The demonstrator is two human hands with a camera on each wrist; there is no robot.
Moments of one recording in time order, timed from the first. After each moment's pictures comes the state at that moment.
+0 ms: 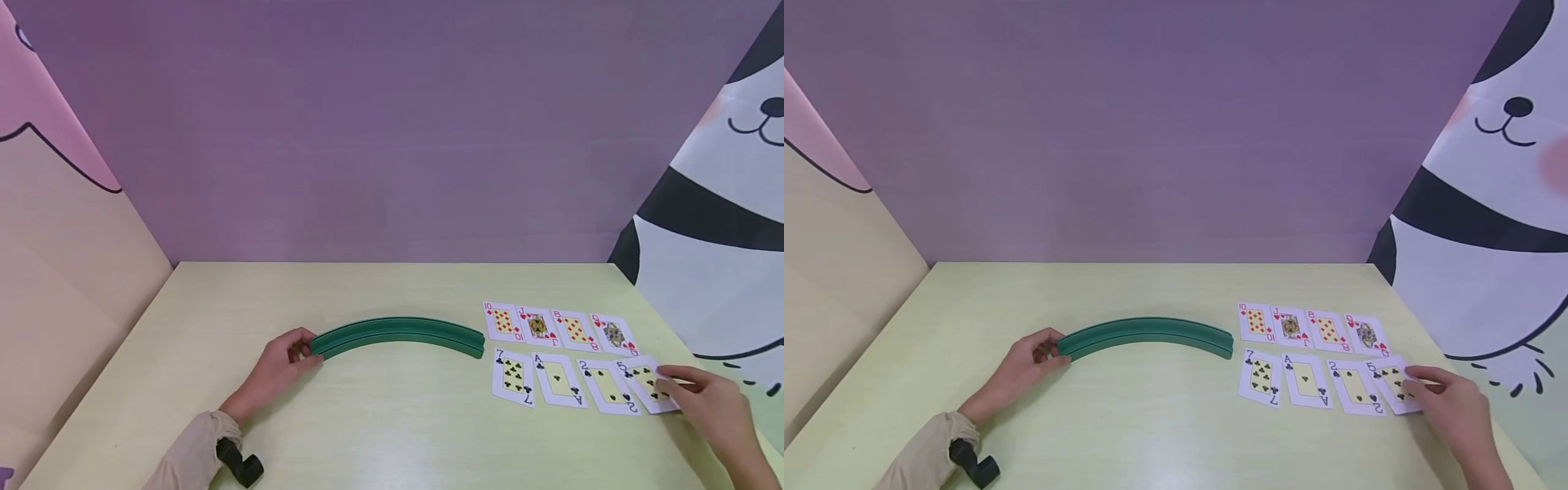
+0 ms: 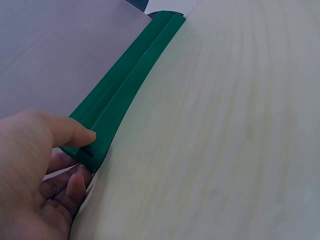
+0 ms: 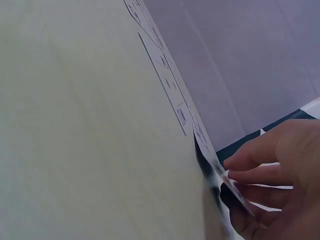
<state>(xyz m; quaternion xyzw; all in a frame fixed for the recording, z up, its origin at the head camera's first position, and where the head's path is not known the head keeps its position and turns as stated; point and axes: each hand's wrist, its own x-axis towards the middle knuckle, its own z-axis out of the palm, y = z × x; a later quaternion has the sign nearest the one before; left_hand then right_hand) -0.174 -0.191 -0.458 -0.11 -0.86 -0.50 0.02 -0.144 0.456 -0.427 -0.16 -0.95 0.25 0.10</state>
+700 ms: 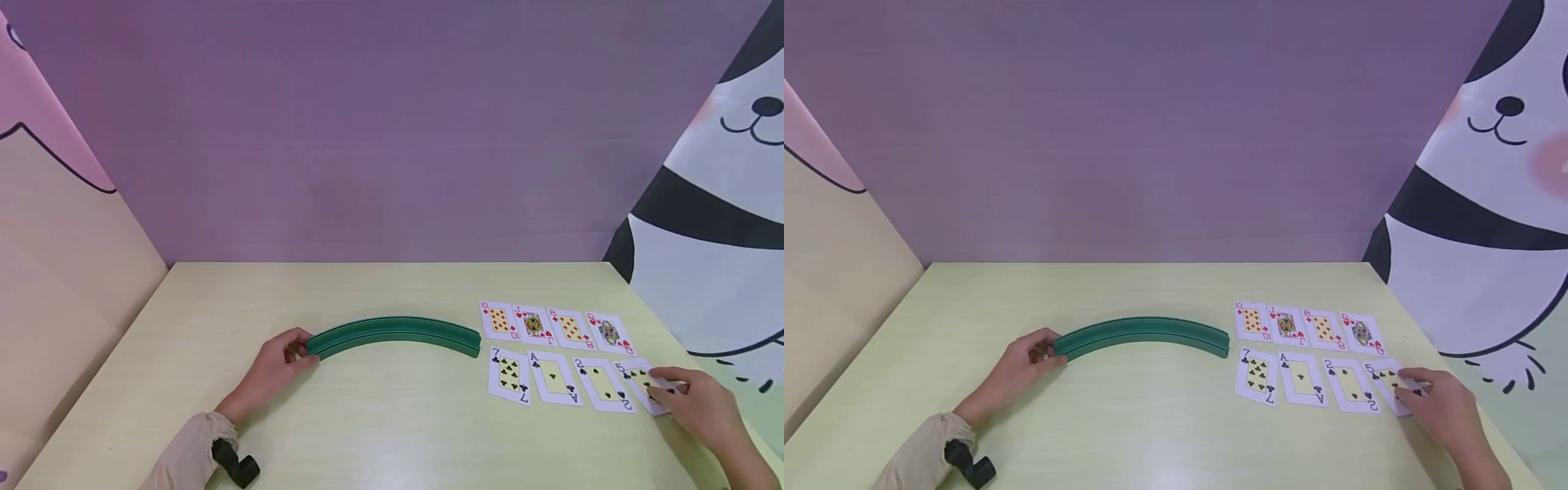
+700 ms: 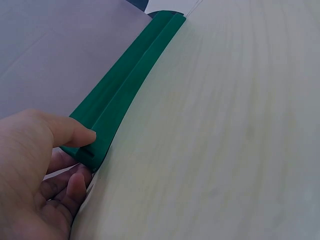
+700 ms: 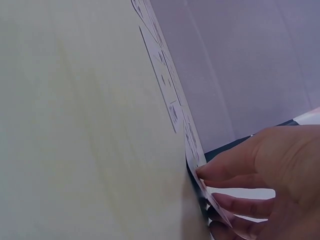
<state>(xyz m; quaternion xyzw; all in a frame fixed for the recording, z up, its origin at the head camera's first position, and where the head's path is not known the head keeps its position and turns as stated) -0.172 -0.190 -0.455 -0.10 -0.86 -0.50 0.02 -0.142 0.451 -0.424 -0.10 -0.98 0.17 0.04</state>
